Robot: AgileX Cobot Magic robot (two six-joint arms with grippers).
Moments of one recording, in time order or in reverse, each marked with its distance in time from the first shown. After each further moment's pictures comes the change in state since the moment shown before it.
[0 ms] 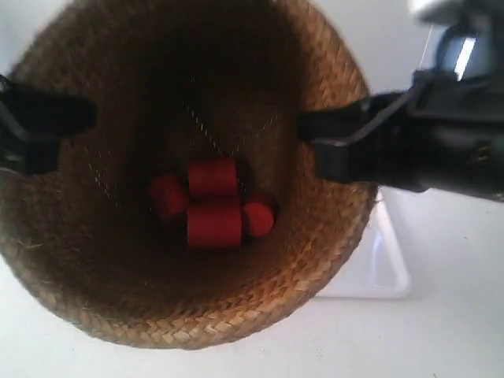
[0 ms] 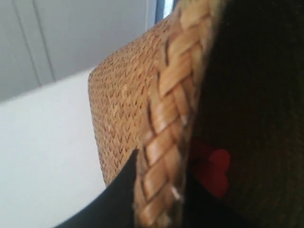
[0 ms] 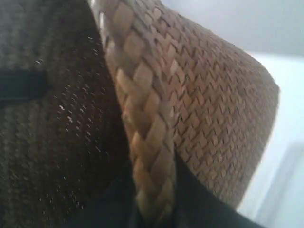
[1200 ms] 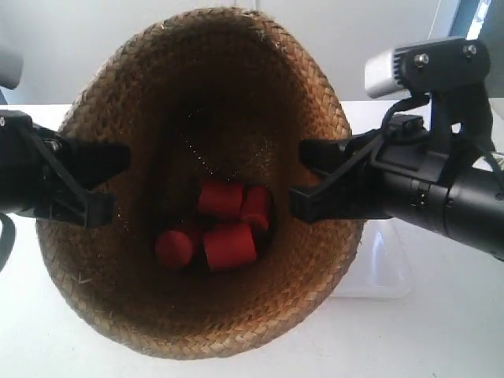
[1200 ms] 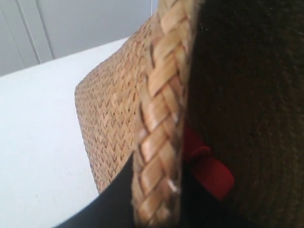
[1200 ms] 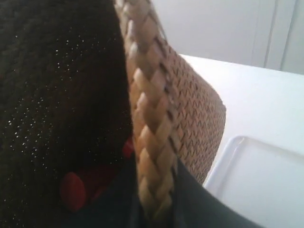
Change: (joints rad) left arm -0.067 0.109 0.184 0.043 -0.276 -0.058; right arm 0.066 0.142 0.132 0.121 -0.313 -0.225
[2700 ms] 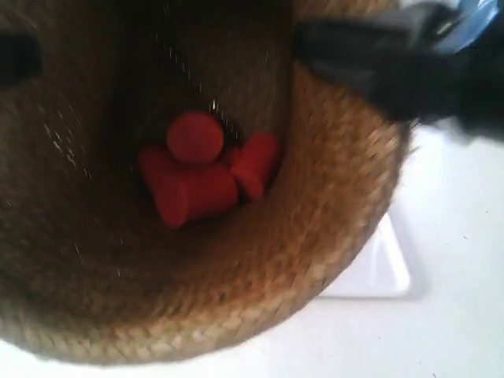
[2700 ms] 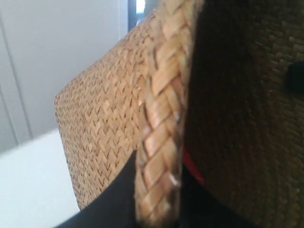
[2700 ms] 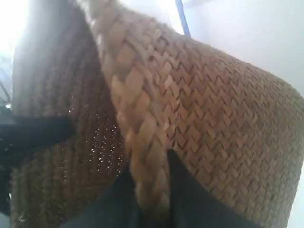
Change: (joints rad) left arm -0.043 -0.293 -0.174 -0.077 0.225 0.105; right arm 0.066 -0.236 -0.176 0.054 0.216 0.118
